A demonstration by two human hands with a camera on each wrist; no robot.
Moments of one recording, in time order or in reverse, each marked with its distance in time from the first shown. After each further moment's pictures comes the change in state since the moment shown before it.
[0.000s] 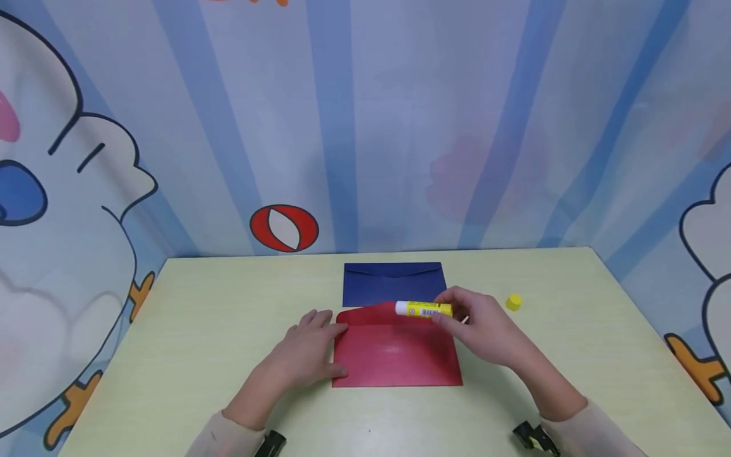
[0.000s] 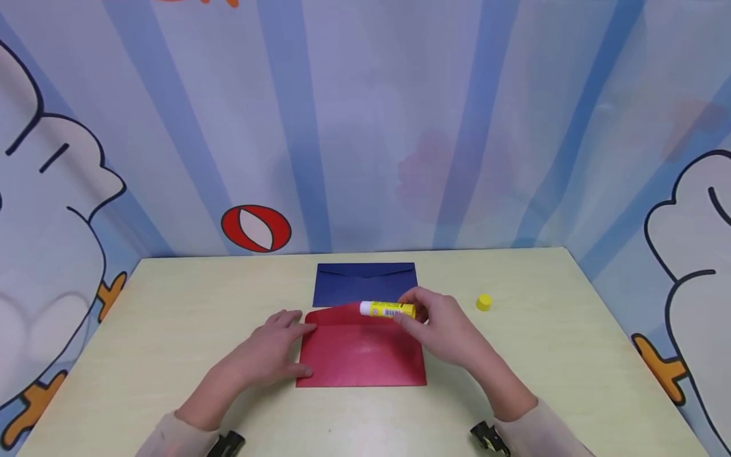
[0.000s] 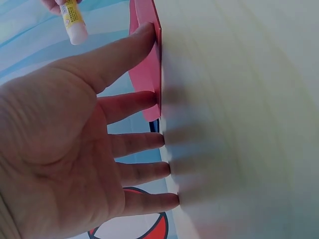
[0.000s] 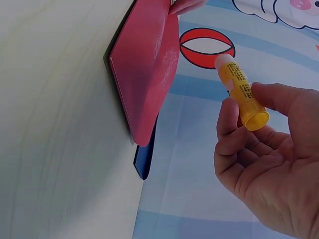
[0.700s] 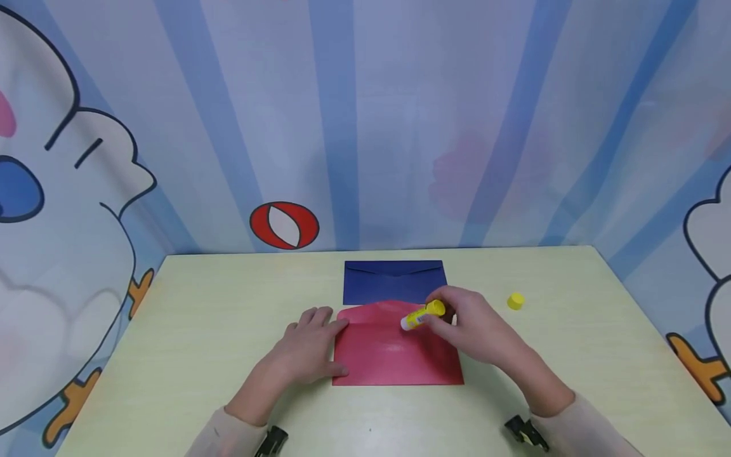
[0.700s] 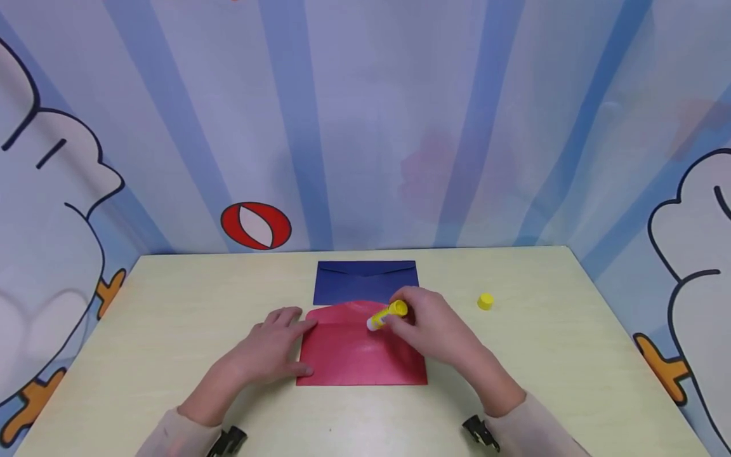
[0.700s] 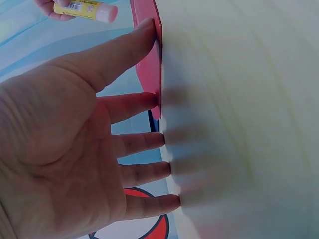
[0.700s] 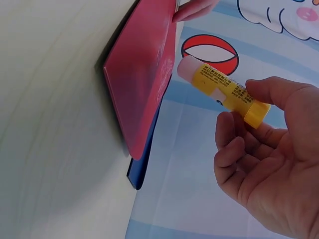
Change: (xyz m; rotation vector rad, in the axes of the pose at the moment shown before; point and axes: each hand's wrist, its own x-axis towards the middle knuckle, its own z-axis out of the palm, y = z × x) left_hand 0.000 0.004 -0.002 0.054 -0.014 0.007; right_hand 0.010 -0.009 0.010 -0.112 -0.032 -0.080
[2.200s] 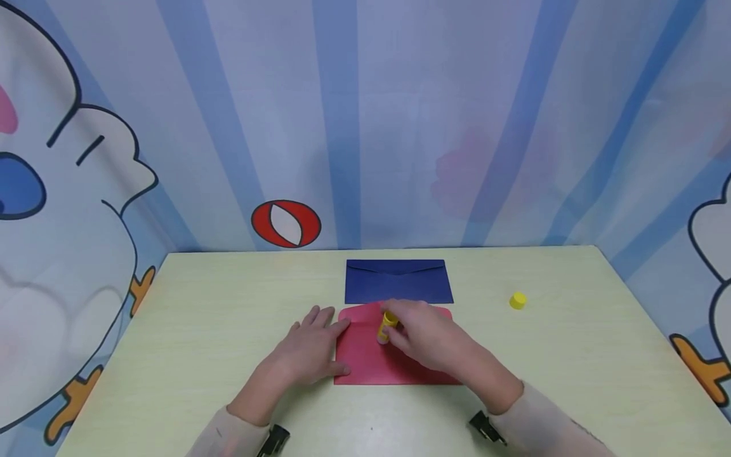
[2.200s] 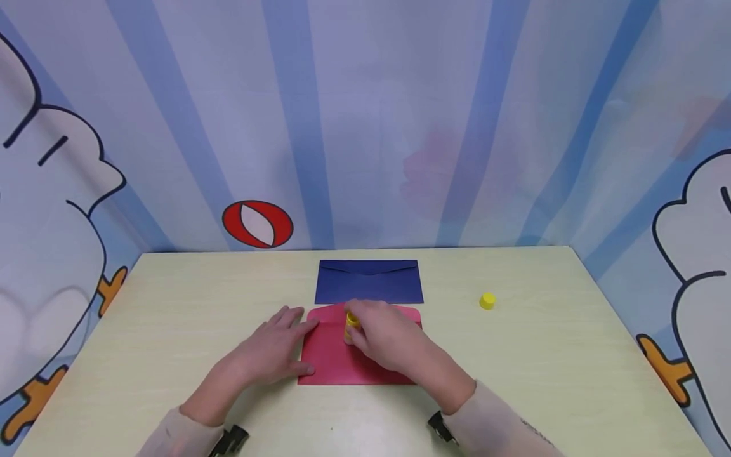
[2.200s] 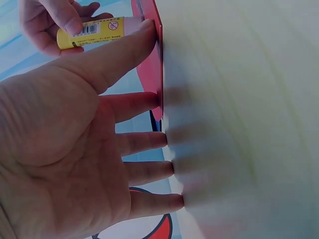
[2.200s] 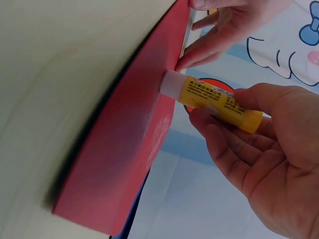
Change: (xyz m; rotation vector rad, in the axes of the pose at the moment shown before) left_hand 0.000 0.000 -0.002 -0.022 -0.063 -0.014; right_hand 0.024 -0.039 0.048 -0.218 -0.104 -0.191
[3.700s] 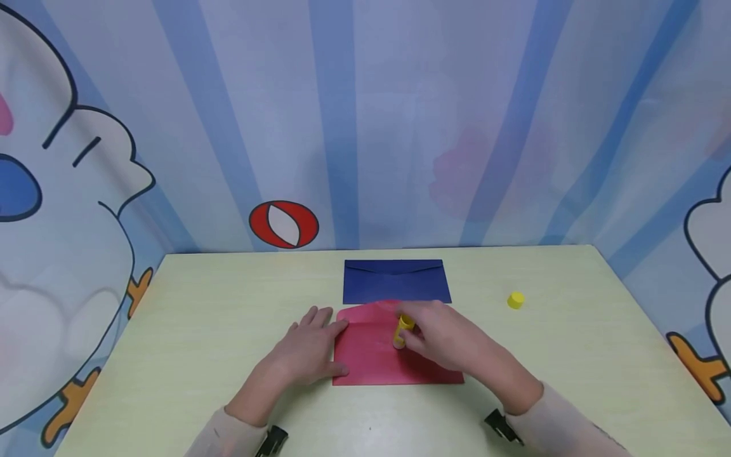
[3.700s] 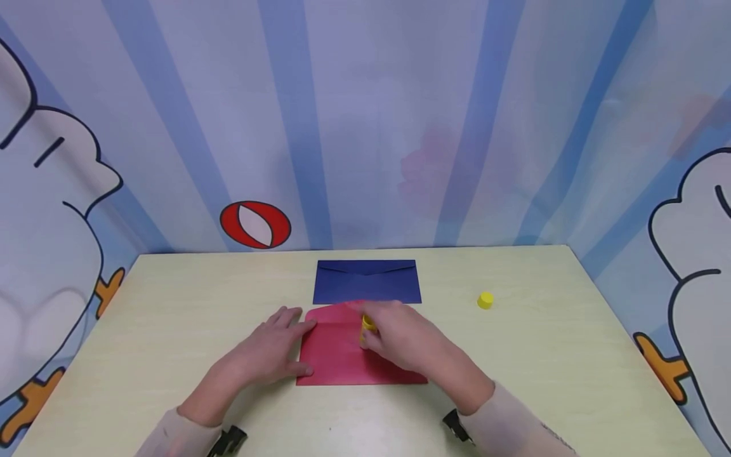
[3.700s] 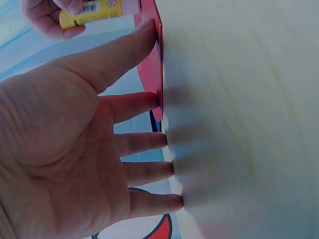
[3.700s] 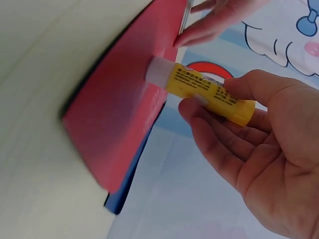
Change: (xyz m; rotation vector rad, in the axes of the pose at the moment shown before) left_hand 0.002 0.000 0.003 -0.012 0.009 -0.007; right_hand -0.014 0.009 -0.018 0.008 -0.052 0.040
